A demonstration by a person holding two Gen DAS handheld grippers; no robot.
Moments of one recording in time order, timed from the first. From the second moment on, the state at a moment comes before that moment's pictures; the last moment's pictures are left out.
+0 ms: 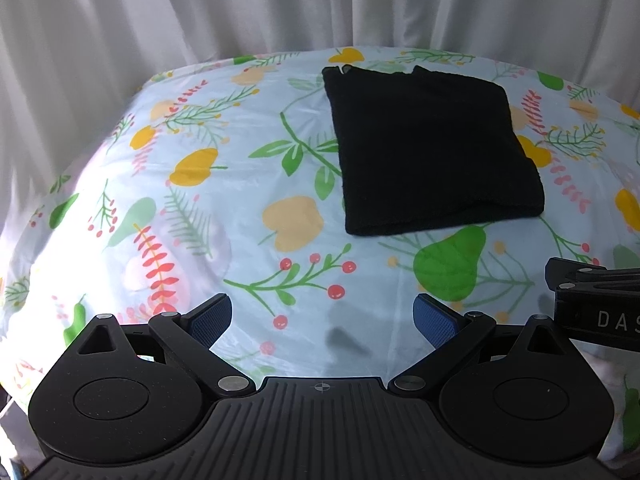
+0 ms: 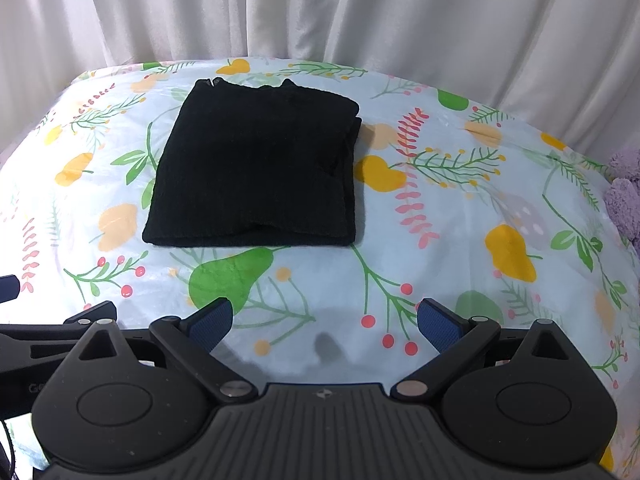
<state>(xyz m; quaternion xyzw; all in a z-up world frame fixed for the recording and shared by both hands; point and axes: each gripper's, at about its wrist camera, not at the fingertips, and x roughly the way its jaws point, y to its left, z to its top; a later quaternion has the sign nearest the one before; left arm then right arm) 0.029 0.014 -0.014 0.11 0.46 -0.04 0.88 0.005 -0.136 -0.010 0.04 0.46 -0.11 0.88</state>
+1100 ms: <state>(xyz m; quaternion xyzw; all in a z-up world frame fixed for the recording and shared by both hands) 0.032 0.012 -0.016 0.11 0.46 -0.04 0.88 0.005 -0.139 -0.014 0.05 0.47 -0.11 0.88</state>
